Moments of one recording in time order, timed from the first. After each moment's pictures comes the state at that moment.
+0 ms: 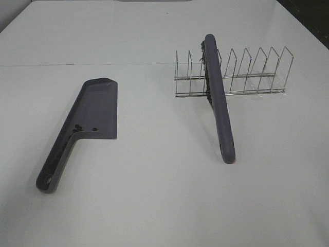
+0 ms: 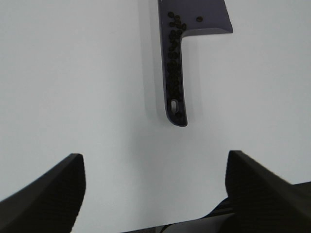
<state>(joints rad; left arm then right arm) -0.31 0.98 -0.91 0.01 1.10 -0.21 0.22 0.72 -0.56 -0.03 0.96 0.10</state>
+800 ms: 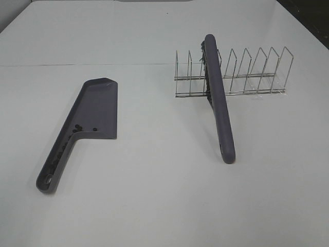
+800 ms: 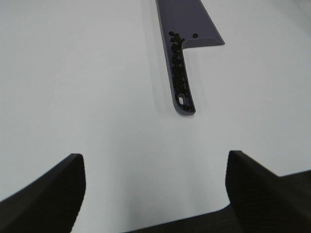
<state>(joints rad) -0.31 0.28 -0.53 0.04 1.08 -0.16 0.22 0.29 -0.46 -0.03 1.10 0.04</state>
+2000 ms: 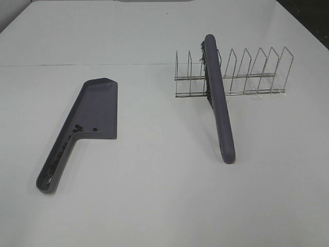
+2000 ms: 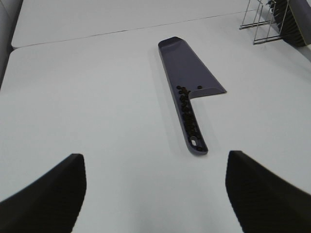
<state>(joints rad) -0.31 0.04 -0.52 0.09 1.07 -0.07 0.22 0.00 -0.46 -0.03 1.10 0.04</state>
